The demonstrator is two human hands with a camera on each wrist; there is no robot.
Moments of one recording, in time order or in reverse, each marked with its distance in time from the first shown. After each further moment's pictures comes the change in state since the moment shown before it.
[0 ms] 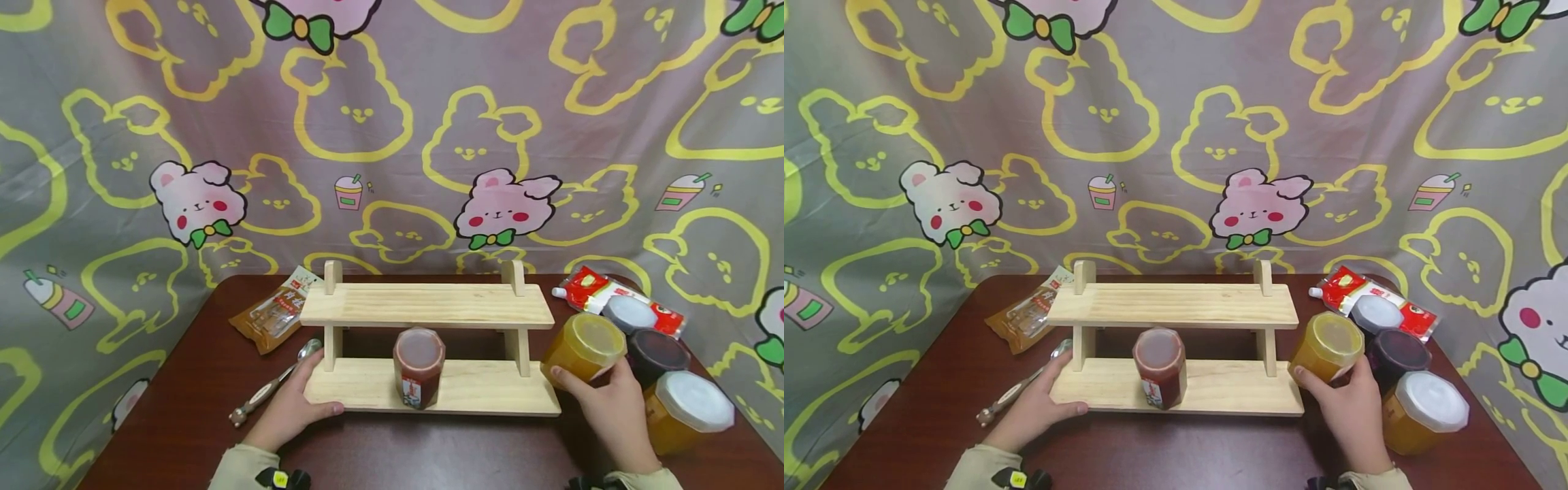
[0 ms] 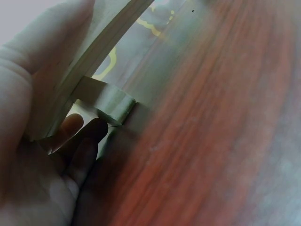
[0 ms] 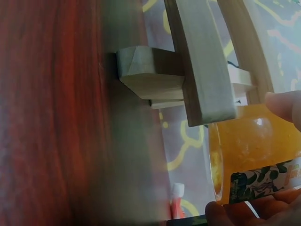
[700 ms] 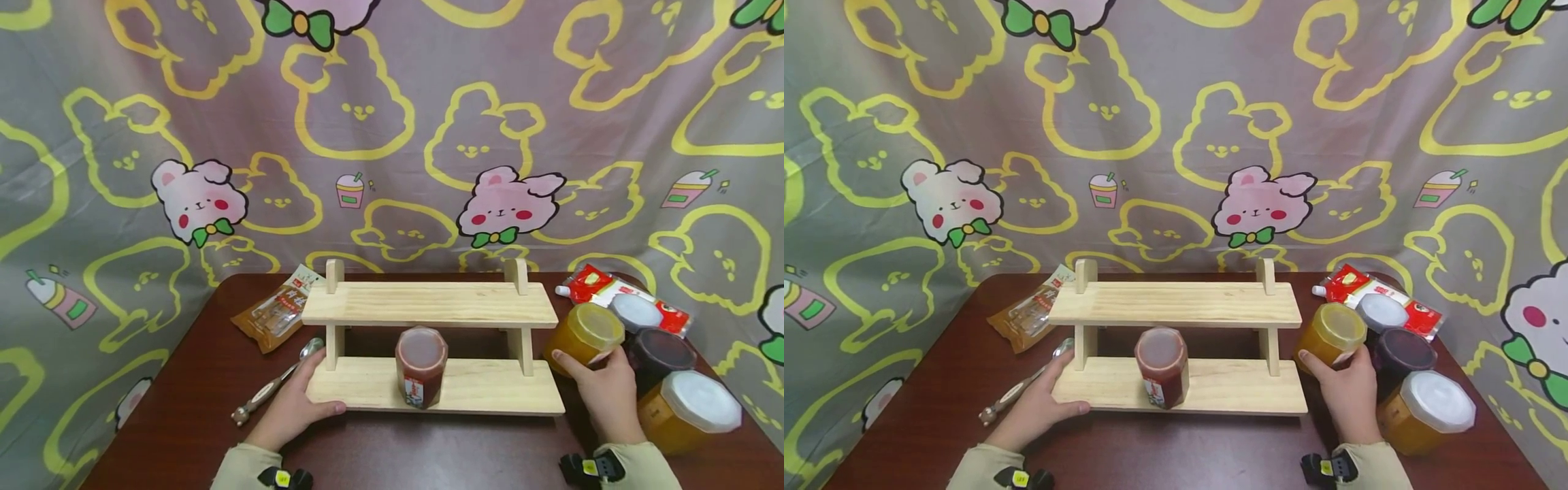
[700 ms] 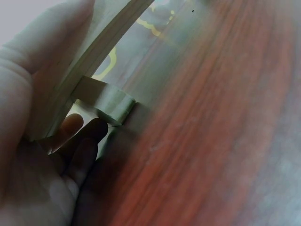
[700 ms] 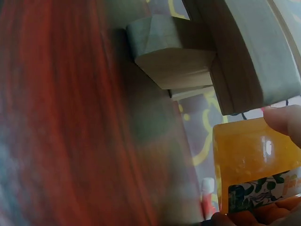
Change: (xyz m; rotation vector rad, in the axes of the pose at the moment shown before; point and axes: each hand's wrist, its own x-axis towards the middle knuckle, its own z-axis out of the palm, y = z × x) left_hand 0.000 0.004 -0.001 0.011 -0.002 0.007; right_hand 0.029 0.011 0.019 0.099 0.024 0.167
